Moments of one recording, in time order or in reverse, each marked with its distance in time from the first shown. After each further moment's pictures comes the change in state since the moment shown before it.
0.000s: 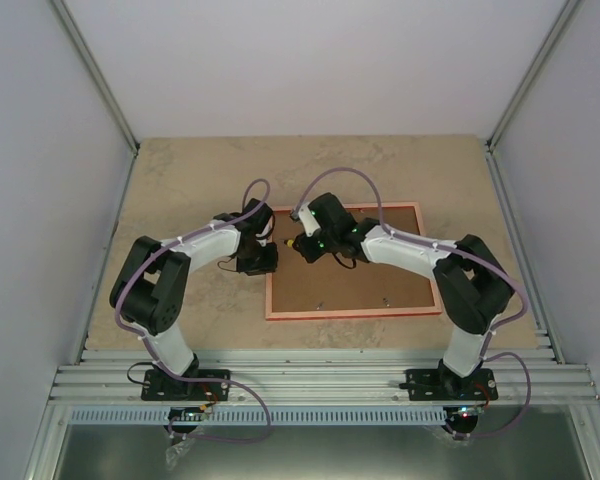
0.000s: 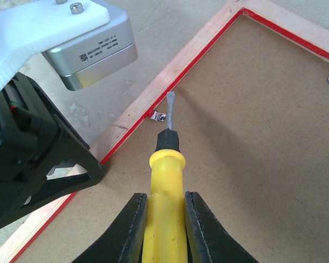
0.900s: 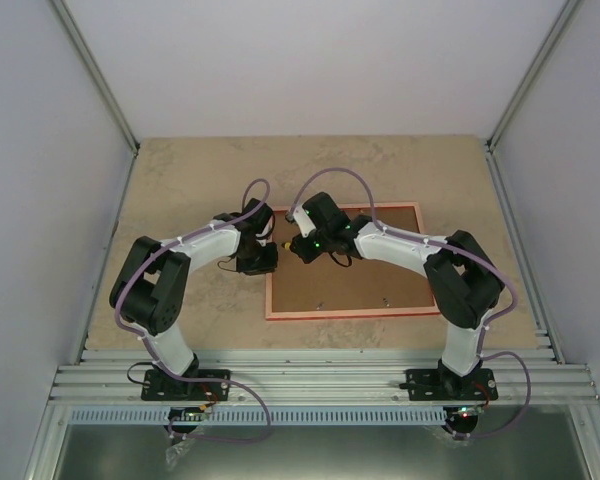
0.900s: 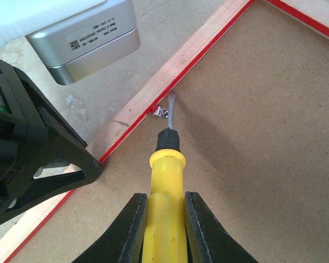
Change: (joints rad) left arm 0.000 0.000 0.000 0.002 0.004 0.000; right arm 0.007 0.068 0.067 -0.055 -0.016 -0.020
